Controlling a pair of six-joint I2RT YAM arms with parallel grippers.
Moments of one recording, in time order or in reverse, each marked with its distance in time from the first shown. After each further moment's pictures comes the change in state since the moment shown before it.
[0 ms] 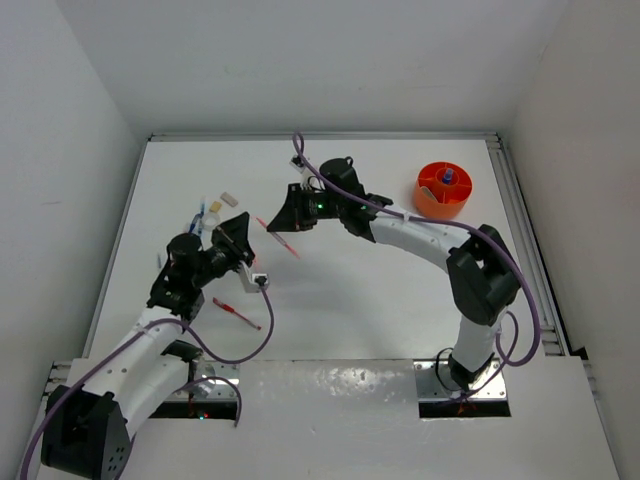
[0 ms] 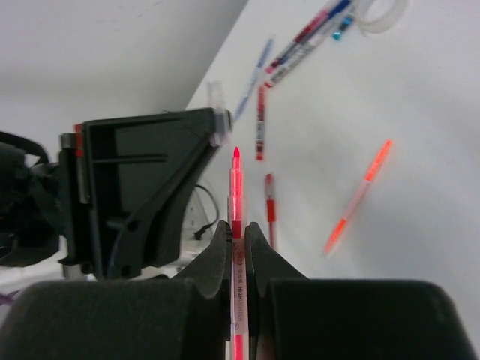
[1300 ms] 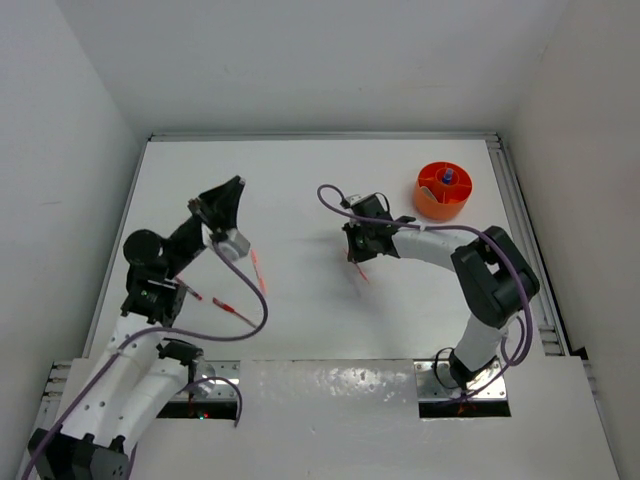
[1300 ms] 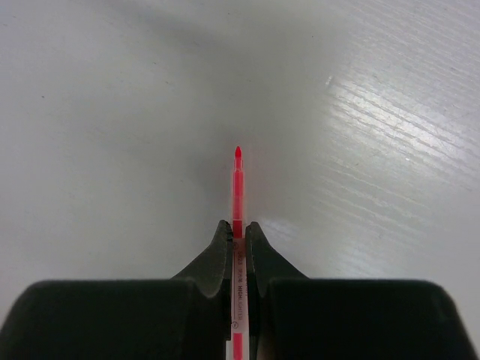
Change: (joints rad) left arm -0.008 -0.122 0.226 0.168 0.117 -1.016; right arm -0.136 -0.071 -0.351 -0.305 0.542 -0.391
